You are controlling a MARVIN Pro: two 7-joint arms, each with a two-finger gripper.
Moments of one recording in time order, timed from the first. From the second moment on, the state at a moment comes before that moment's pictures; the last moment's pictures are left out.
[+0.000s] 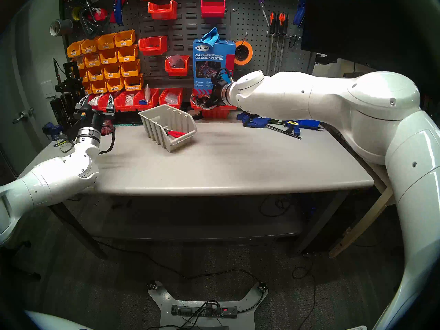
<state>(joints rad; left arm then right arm) 0.57 -0.61 -0.22 -1.19 -0.87 -0.72 0.69 0.19 -1.22 -0.51 -0.95 1.59 0.09 -0.01</state>
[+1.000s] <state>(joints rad) 0.57 -0.61 -0.22 -1.19 -0.87 -0.72 0.69 0.26 -0.94 -0.66 -1.38 1.70 0.13 -0.13</state>
